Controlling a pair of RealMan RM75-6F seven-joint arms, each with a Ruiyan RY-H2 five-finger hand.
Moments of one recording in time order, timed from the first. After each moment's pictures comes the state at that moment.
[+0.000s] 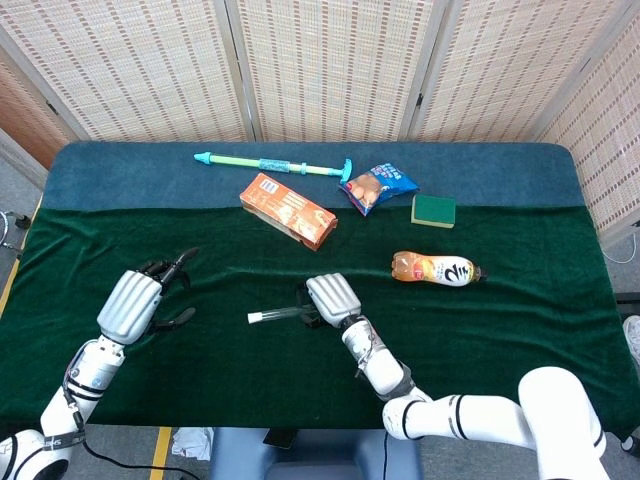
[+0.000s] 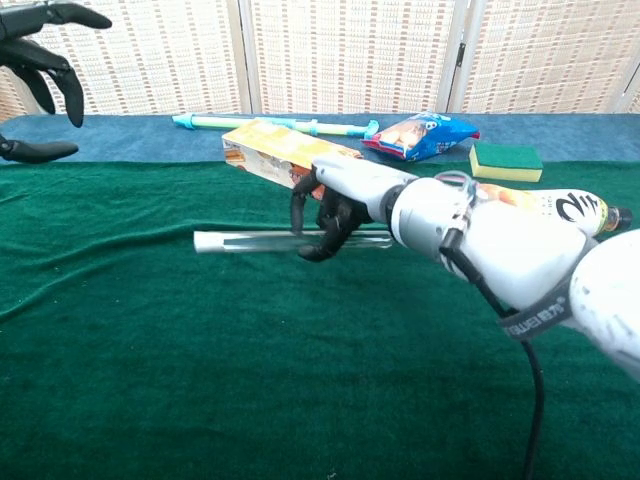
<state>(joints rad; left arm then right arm) -0.50 -1.23 -0.11 -1.64 1.57 1.33 -0.04 0.94 -1.83 0.25 -1.42 -0.82 0.96 -0.42</state>
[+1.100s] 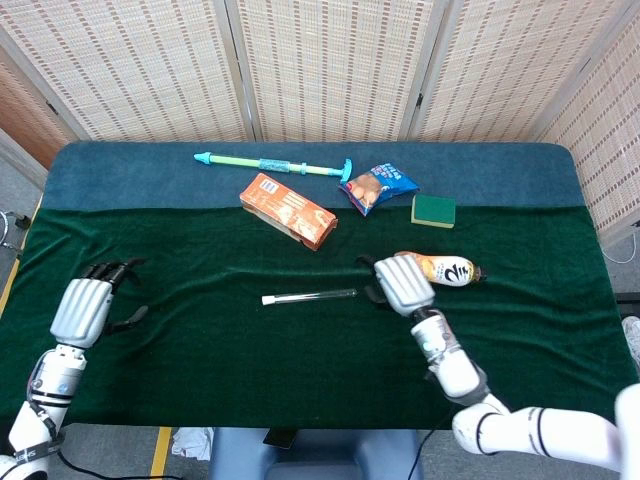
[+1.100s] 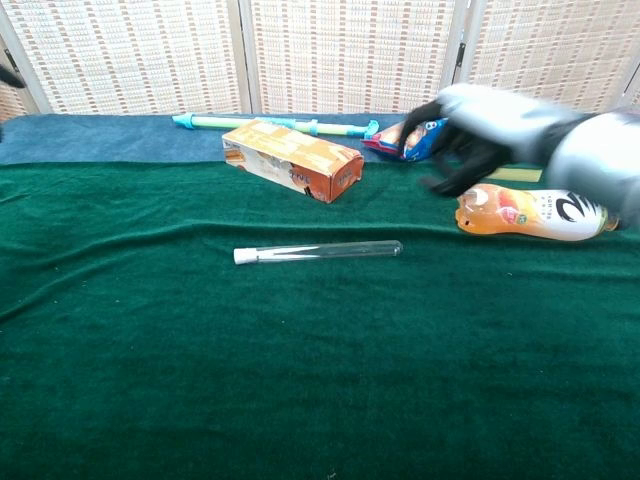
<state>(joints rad) -0.38 -1.20 -0.11 -1.60 1.41 1.36 0.01 0.72 -1.45 0.17 -1.70 -1.05 1.14 -0.38</state>
